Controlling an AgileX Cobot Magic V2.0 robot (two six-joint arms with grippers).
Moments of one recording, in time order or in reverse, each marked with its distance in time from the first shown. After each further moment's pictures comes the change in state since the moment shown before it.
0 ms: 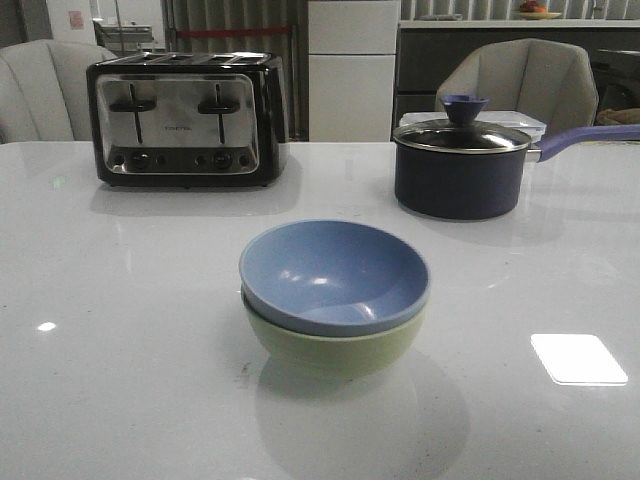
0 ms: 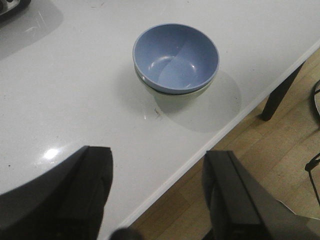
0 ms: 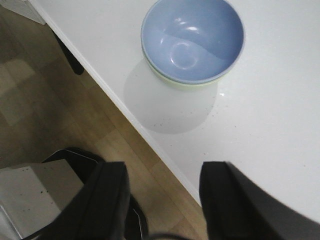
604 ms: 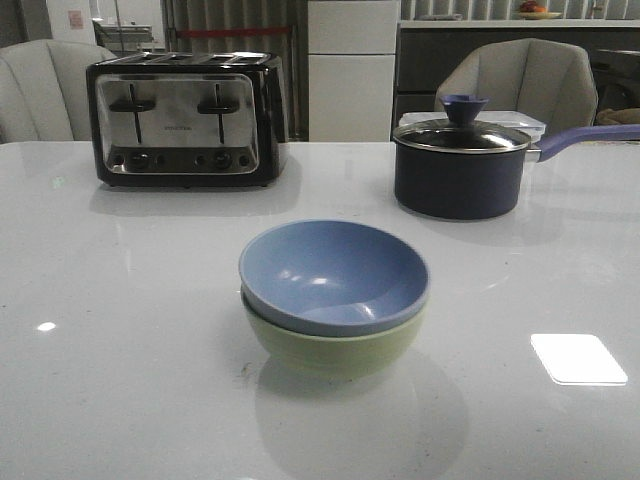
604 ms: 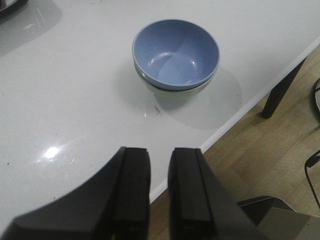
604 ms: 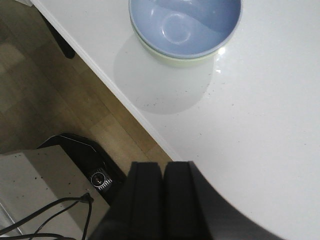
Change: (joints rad) left arm -0.002 -0.004 0.012 0.004 -0.004 0.002; right arm 0.000 0.000 0.049 -0.030 0.000 0.021
